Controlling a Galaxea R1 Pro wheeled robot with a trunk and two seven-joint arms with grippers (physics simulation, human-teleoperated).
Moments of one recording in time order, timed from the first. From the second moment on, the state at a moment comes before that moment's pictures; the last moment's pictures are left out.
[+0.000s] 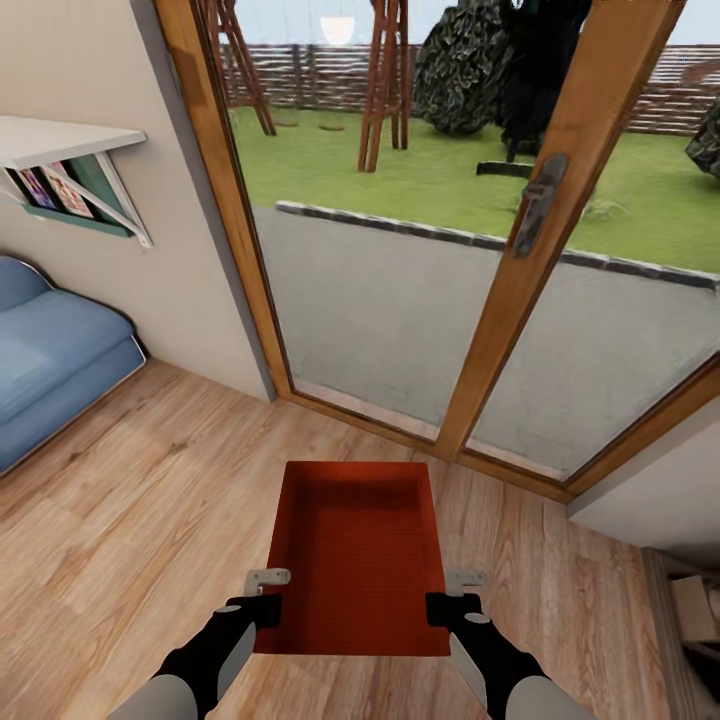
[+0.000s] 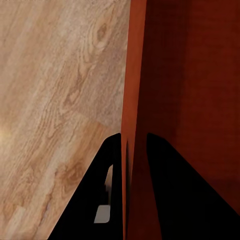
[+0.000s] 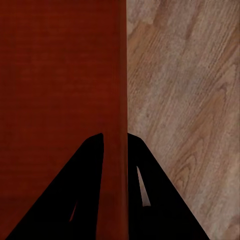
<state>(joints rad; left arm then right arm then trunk) -0.57 -0.07 -0.01 -0.38 0.06 0.18 0.10 -0.59 0.12 -0.06 -0.31 0.07 0.03 -0.12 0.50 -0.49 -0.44</state>
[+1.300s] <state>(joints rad) -0.57 -0.07 -0.01 -0.38 0.06 0.18 0.10 -0.59 0.12 -0.06 -0.30 0.07 0.03 -0.12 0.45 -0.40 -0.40</state>
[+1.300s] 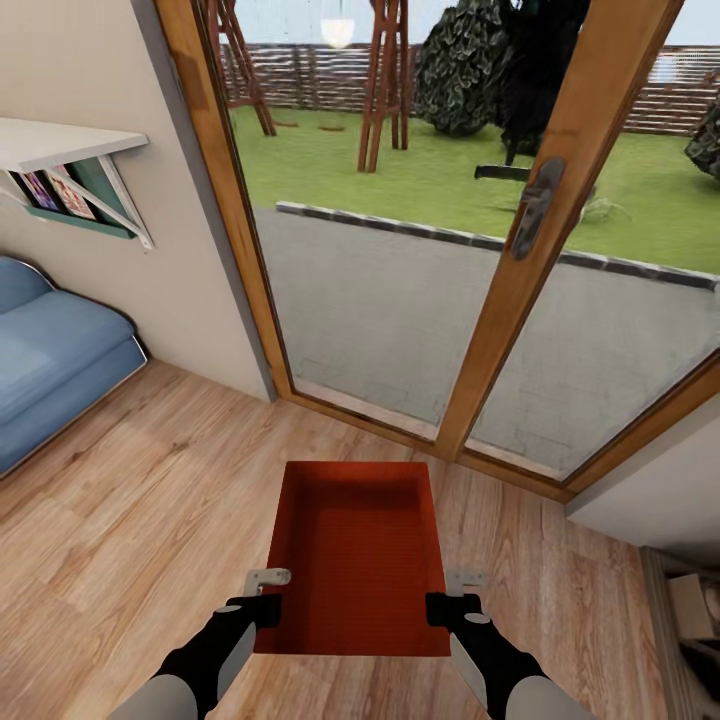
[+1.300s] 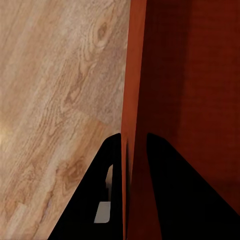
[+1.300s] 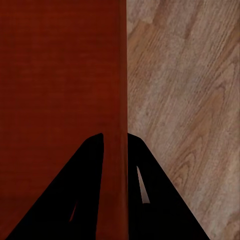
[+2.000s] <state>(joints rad) -0.57 -0.07 -0.01 -0.38 0.05 0.18 0.11 -0.59 0.12 -0.06 -0.30 0.07 0.02 -0.11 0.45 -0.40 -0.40</state>
